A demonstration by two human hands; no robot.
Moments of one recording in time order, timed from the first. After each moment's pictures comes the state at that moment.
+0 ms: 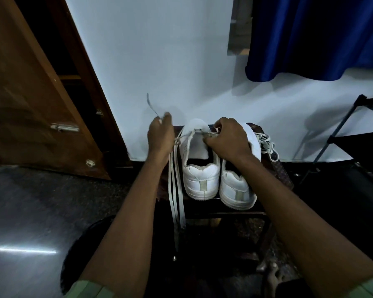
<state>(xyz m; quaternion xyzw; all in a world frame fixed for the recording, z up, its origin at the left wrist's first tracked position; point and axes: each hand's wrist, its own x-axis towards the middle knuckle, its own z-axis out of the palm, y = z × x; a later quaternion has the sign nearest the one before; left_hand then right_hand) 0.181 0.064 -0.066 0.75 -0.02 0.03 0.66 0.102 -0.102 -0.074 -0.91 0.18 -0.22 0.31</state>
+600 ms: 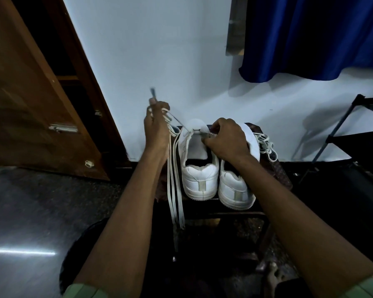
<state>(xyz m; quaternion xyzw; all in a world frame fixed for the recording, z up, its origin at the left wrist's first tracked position) 0.170 0.057 -0.047 0.61 -0.03 0.09 0.79 0.099 -0.100 -0.072 -0.91 0.18 -0.22 0.31</state>
